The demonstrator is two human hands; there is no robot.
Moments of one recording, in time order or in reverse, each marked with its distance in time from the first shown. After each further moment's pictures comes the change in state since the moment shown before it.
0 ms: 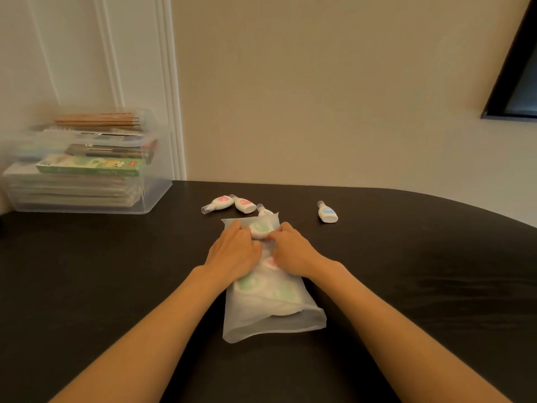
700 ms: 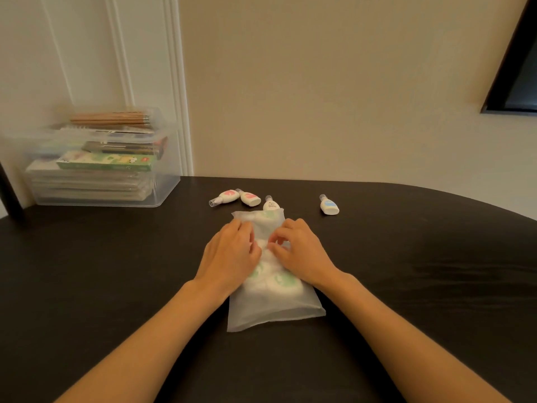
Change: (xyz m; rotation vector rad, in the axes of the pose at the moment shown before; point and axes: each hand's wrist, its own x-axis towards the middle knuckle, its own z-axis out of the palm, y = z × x) left_hand -0.056 -0.004 -0.010 0.052 0.344 0.196; right_hand -0.042 -0.006 0.007 0.160 0.355 -0.197
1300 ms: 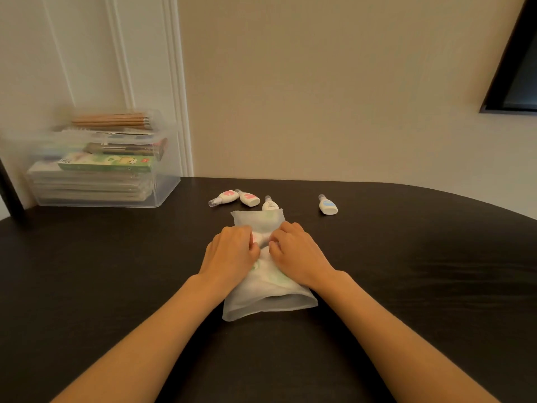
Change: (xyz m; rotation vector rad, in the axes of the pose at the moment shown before) left_hand 0.008 0.003 0.003 0.058 -0.087 -0.080; right_hand -0.001 -0.005 0.000 -0.220 -0.133 0.029
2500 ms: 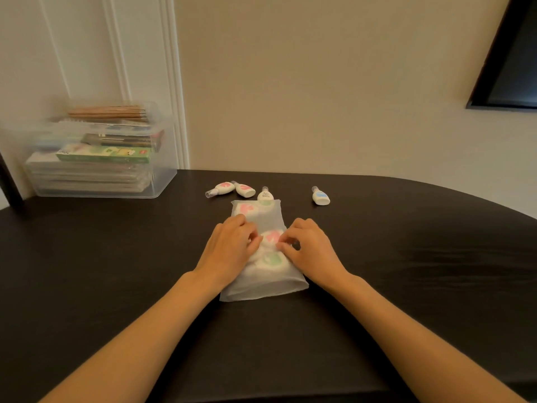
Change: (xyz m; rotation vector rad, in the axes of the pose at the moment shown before) left_hand -0.020 0.000 -0.003 -0.044 0.015 0.233; right_hand -0.039 0.011 -0.009 0.167 0.167 -0.003
